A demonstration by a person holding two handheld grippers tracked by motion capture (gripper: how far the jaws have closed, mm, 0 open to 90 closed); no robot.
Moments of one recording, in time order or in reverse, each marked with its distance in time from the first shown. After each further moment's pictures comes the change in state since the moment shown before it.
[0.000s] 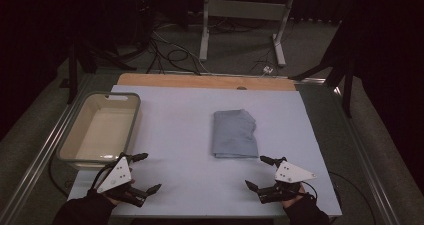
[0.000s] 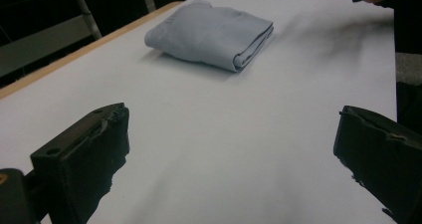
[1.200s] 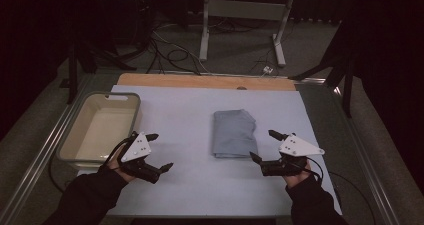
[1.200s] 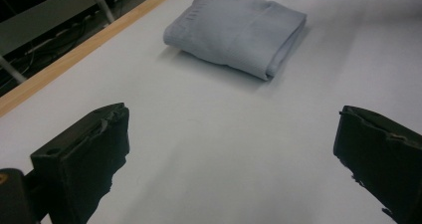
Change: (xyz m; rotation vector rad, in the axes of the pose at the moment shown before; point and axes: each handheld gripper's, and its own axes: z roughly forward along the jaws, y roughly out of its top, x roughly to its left) left arm 0.028 0.056 0.037 0.168 0.042 0.012; right arm -0.033 0.063 -0.003 -0.004 -0.159 -0.007
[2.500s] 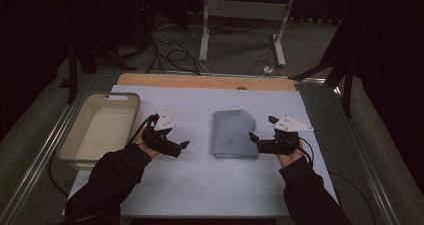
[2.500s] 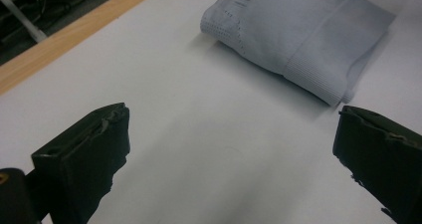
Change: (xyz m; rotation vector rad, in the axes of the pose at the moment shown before) left arm 0.032 0.033 0.070 0.140 0.065 -0.122; right arm -0.042 -0.003 0.046 0.061 -0.089 0.105
